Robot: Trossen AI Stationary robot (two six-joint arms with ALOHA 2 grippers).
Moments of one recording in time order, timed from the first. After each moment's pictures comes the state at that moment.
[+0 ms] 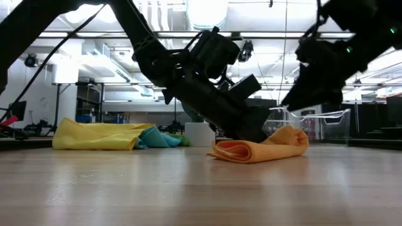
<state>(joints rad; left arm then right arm) -0.02 2.23 1.27 0.41 -0.23 -0.04 0.18 1.12 0.39 0.00 0.49 0.70</state>
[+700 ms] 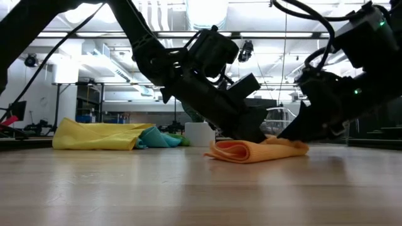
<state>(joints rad) -0.02 2.21 1.26 0.41 -0.23 0.00 0.34 1.65 0.29 0.66 0.64 0.72</state>
